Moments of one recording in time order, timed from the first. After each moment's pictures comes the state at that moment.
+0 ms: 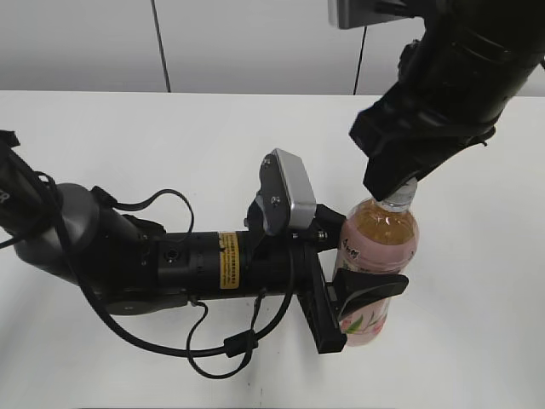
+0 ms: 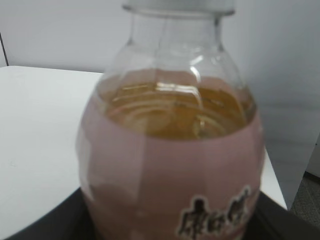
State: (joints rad) left arm -0.72 2.11 -0.86 0.81 -1.13 -0.31; right arm 0.61 1.56 -1.36 0.14 1.22 -0.07
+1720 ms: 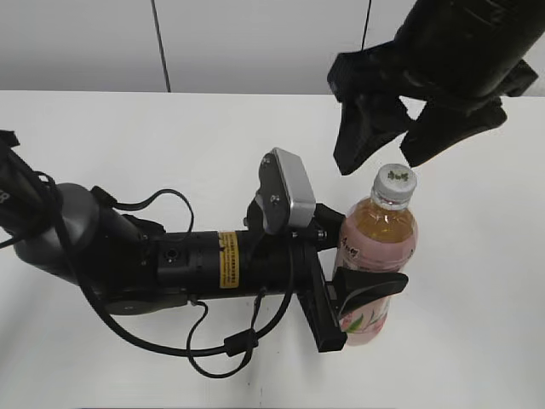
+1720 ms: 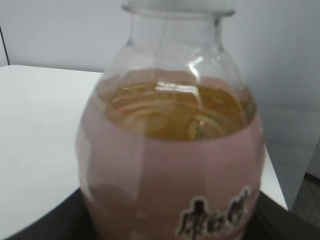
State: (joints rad) left arm -0.72 2.11 -0.86 0.80 -1.13 -0.31; right arm 0.61 1.55 -1.41 0.19 1.22 0.07
